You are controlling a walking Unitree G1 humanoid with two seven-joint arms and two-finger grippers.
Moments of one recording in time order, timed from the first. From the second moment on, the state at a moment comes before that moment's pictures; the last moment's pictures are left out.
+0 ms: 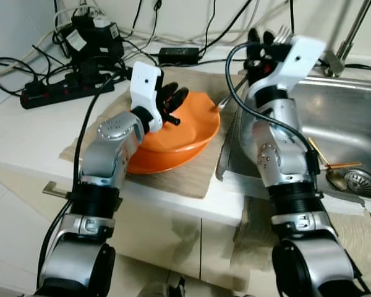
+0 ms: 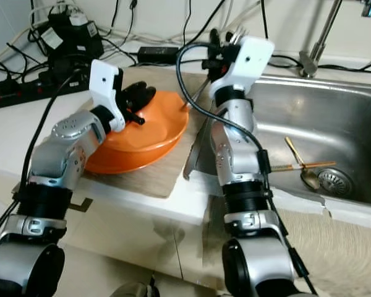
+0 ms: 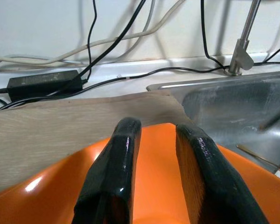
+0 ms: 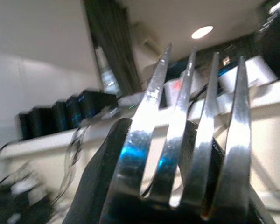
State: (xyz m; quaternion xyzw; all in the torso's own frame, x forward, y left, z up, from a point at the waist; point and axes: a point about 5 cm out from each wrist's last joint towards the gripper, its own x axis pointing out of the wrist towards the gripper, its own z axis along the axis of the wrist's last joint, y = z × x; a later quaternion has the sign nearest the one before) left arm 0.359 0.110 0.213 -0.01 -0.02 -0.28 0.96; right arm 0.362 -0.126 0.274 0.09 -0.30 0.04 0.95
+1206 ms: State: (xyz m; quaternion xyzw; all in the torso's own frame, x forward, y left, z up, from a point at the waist) left arm 0.339 0.090 0.267 0.02 -0.04 -0.39 0.92; right arm 0.372 -0.172 0.246 -0.03 -0.29 -0.10 0.95
